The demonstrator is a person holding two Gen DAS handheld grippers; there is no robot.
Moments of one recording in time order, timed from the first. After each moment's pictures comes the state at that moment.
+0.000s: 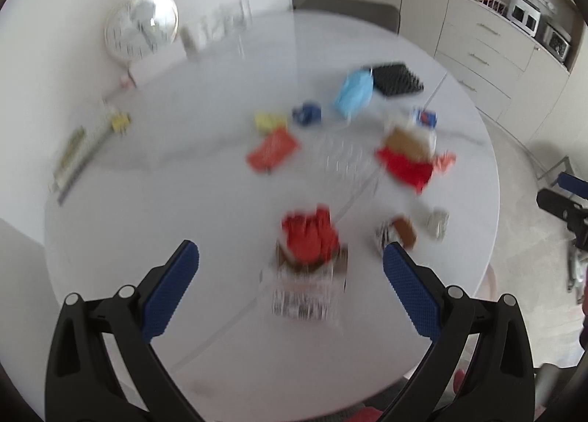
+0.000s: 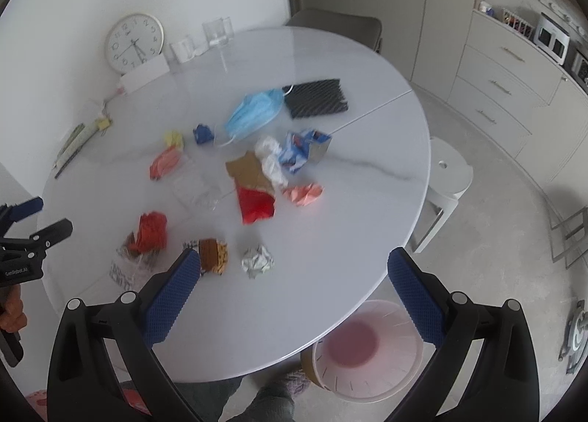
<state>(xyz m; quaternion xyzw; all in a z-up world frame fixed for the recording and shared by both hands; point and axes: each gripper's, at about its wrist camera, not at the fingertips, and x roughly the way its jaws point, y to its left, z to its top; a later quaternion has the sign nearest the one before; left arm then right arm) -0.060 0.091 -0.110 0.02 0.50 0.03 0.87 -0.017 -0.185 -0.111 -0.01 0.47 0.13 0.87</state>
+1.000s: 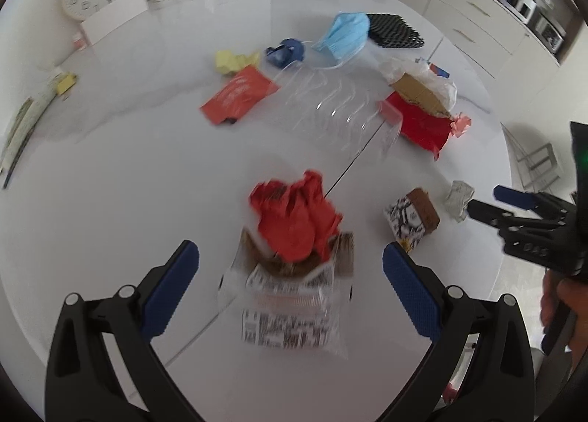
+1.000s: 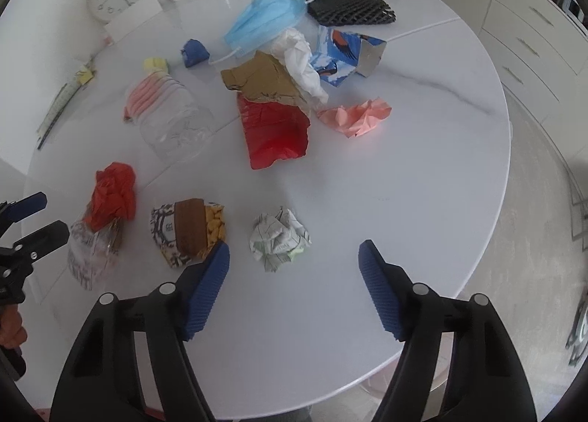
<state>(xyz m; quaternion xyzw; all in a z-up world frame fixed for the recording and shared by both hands) -0.005 0.092 -0.197 -0.01 0.55 -0.04 0.83 0.032 -0.133 -0.233 0.00 0.56 0.11 0.82</state>
